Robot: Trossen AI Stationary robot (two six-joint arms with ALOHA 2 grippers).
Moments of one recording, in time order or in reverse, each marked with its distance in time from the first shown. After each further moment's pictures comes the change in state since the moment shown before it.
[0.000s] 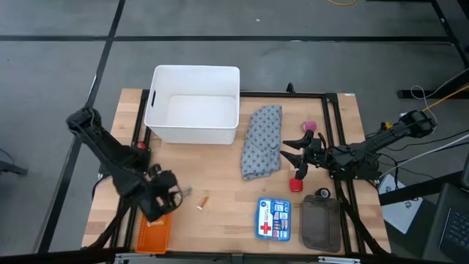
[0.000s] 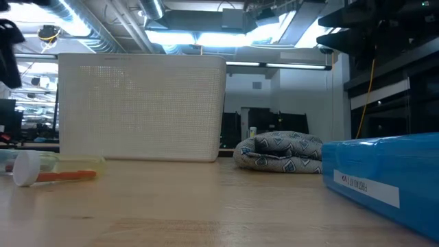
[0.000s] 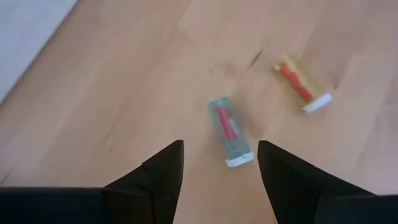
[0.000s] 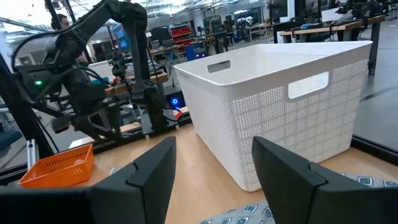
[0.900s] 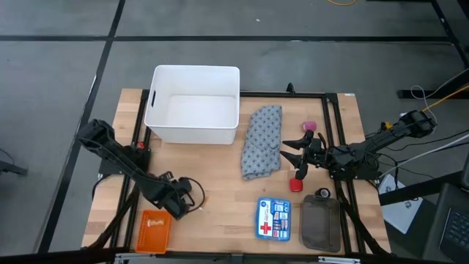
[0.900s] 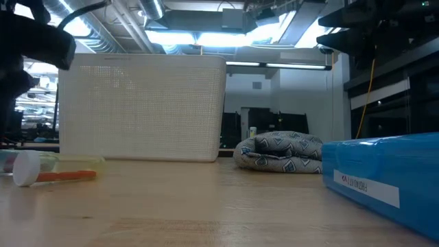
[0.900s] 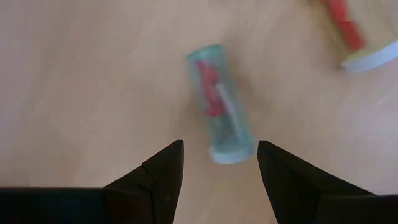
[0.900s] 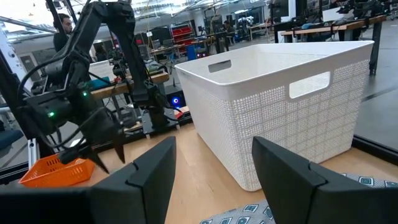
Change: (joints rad) left arm 0.164 0.256 0.000 0.189 0.315 0.154; right arm 0.000 0.000 0.000 -0.001 -0.004 -0.001
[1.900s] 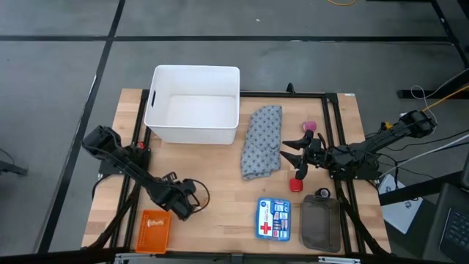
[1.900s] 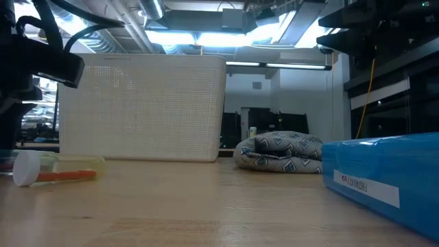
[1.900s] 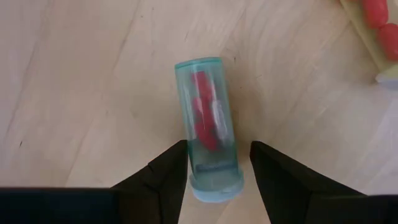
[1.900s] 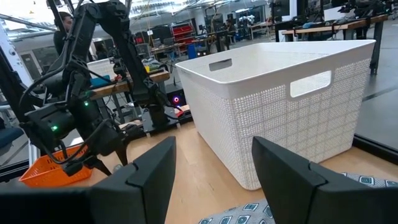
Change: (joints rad) left arm 0.030 0.135 0.004 0.023 0.020 0.029; right arm 0.000 0.000 0.000 -0.007 -0.004 0.000
